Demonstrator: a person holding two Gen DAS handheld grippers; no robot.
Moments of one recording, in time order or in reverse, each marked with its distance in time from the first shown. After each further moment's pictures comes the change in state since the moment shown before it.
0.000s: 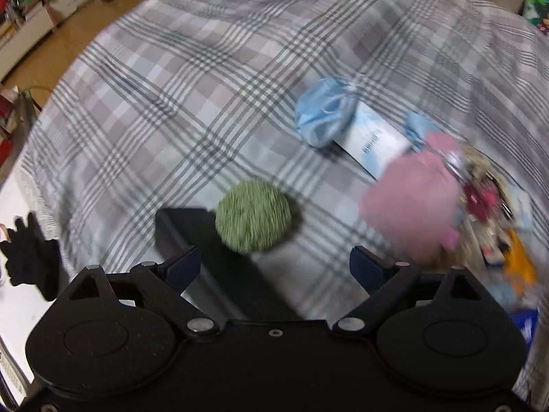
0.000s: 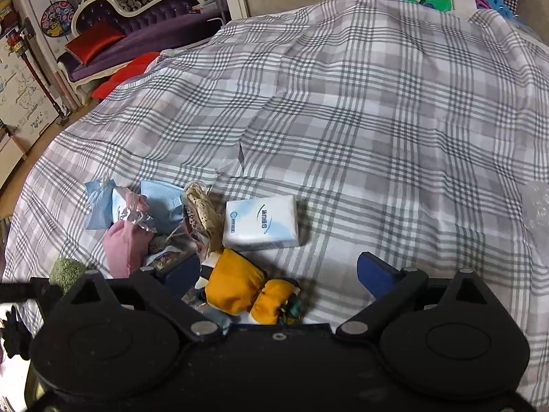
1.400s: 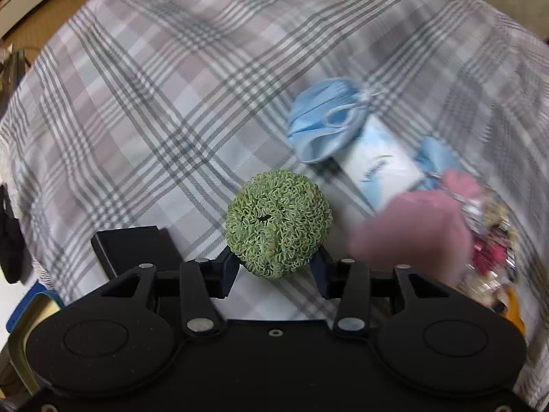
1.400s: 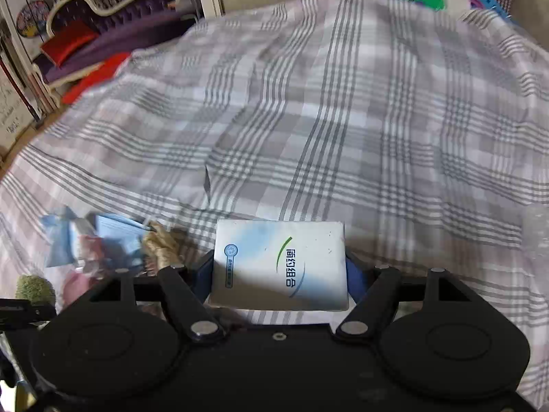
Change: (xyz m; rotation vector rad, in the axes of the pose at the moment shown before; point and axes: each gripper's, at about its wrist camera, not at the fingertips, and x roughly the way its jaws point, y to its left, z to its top) left arm 0.019 -0.011 0.020 -0.105 0.031 -0.054; right arm 0.040 -0.009 0.038 0.025 -0.009 -0.078
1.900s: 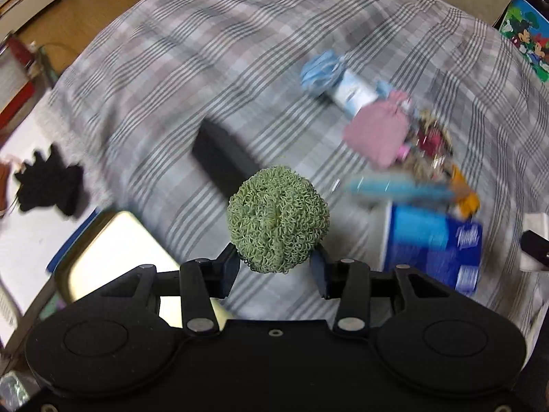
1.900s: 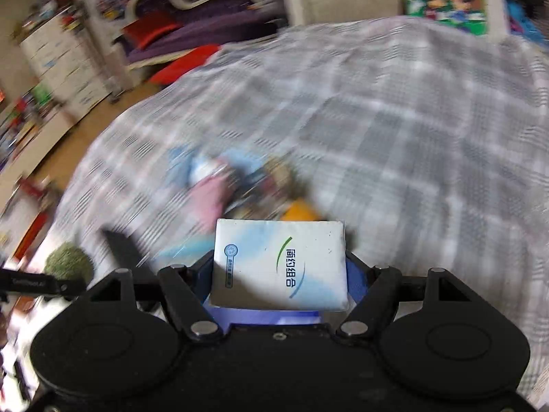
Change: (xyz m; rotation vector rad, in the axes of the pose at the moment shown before) left arm -0.130 0.056 -0.124 0.034 -0.010 -0.026; right arm -0.150 0.032 -0.101 -0.161 0.017 0.248
